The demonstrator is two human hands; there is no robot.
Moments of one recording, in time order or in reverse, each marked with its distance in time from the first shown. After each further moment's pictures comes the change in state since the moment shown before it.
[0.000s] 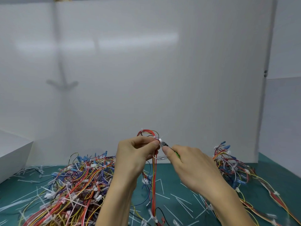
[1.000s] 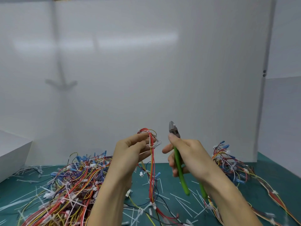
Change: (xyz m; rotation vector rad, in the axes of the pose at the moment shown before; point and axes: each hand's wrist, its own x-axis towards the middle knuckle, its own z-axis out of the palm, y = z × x) left_hand 0.006 0.000 -0.008 -0.111 -0.066 -0.099; right_hand 0.008 -0.002 -0.007 0.977 -0.130 0.214
